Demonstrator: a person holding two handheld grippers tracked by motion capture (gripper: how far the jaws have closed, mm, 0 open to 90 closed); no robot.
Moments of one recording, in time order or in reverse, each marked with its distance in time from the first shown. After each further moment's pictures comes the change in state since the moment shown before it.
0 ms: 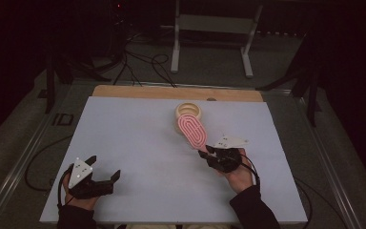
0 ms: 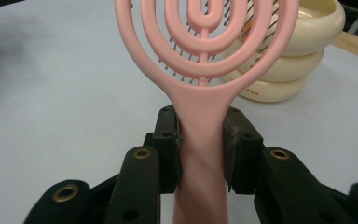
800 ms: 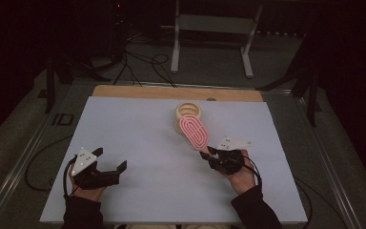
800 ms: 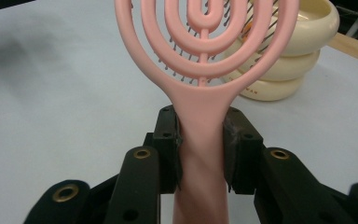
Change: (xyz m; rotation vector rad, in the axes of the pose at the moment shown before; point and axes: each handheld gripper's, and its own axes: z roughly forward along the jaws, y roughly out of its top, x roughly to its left) left arm -0.010 0.037 0.013 -0.016 -0.062 -0.068; right arm 0.001 -0.001 -0.009 -0.010 0.003 -0.002
